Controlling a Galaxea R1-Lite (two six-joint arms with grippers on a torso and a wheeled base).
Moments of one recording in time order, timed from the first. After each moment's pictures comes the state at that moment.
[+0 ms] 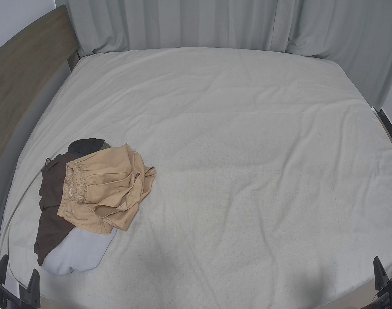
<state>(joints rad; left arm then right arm) 0.01 0.02 -0.02 0.00 0.03 -0.04 0.00 0.02 -0.02 0.00 0.03 -0.01</state>
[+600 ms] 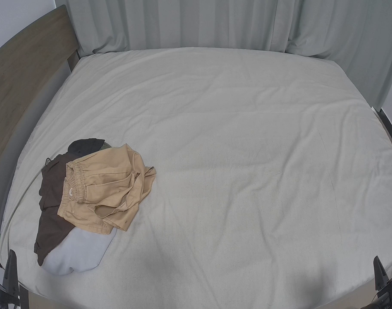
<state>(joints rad) 0.00 0.06 -0.09 -0.15 0.03 -0.04 0.00 0.02 -0.02 0.00 0.03 -0.01</state>
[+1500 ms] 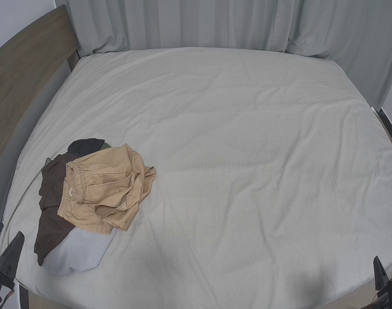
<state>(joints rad) -0.12 0.38 -0.23 -0.13 -0.02 -0.22 0.00 0.02 -0.02 0.00 0.03 -0.01</state>
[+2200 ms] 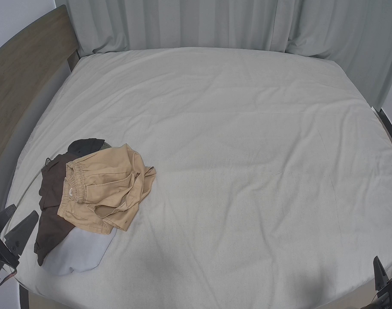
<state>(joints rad) -0.12 0.63 -0.29 -0.24 -0.10 -0.23 0.00 0.02 -0.02 0.00 0.03 -0.01</state>
